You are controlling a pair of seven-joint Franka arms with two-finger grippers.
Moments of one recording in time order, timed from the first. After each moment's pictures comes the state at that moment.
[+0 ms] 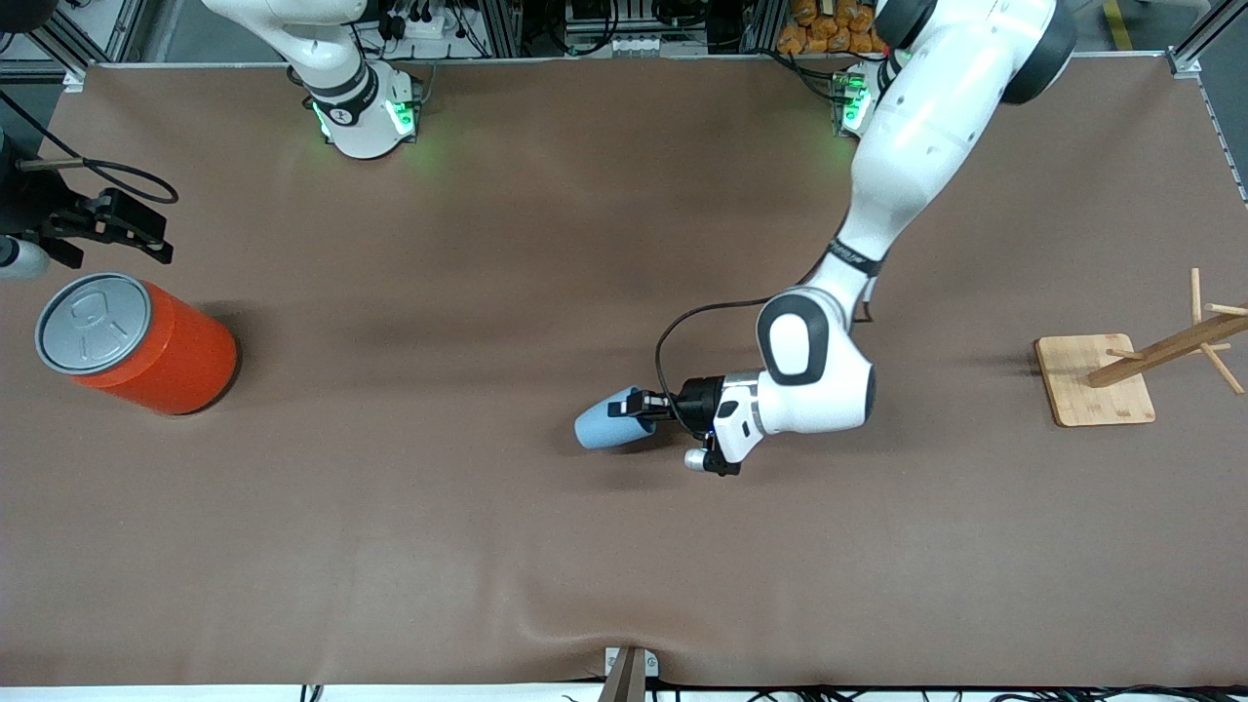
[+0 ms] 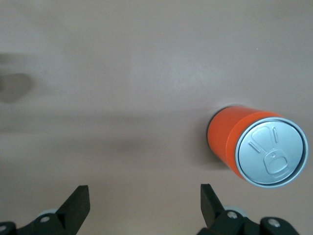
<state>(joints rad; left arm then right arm) -0.39 0.79 -0.16 -1.38 -1.14 2.26 0.23 -0.08 0.00 0.09 -1.54 -0.01 1.53 -0.04</state>
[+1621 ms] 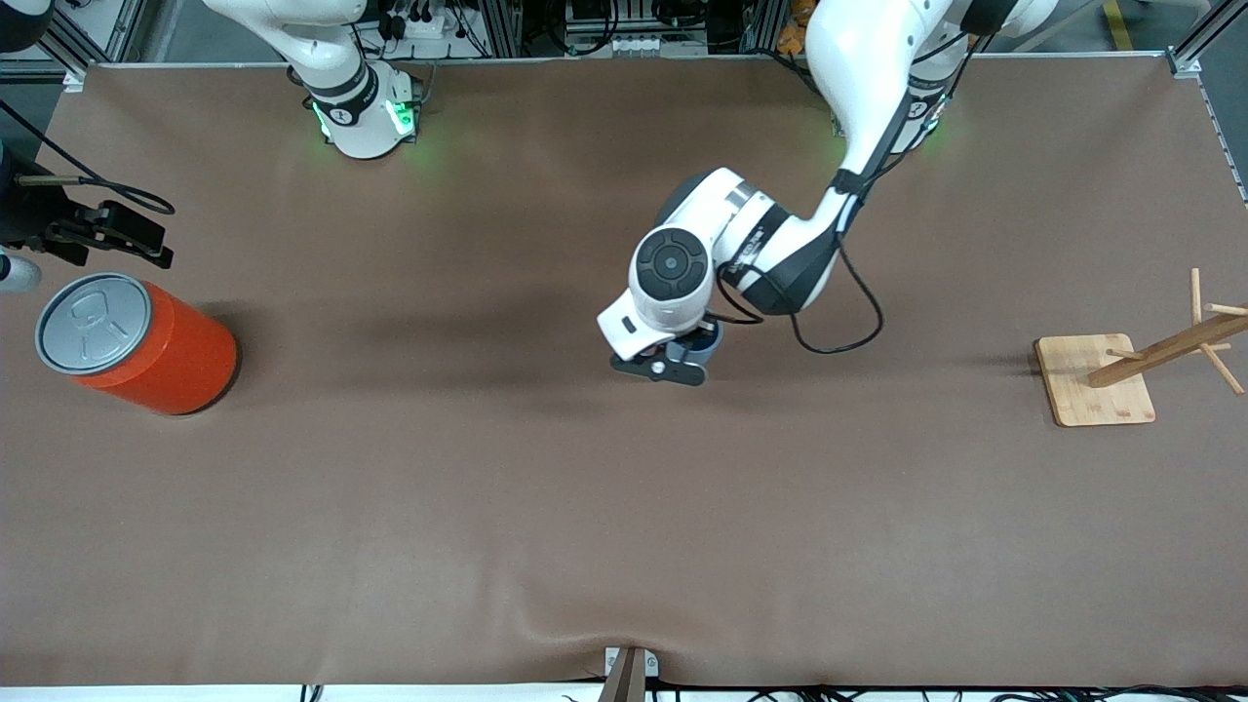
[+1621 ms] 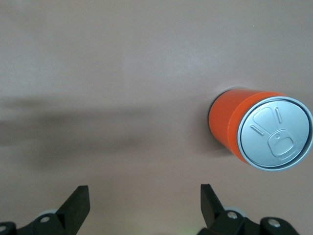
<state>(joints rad) -0.65 0.66 -0.05 -1.31 -0.04 1.77 -0.48 -0.10 0.00 0.09 -1.56 0.00 1.50 0.03</state>
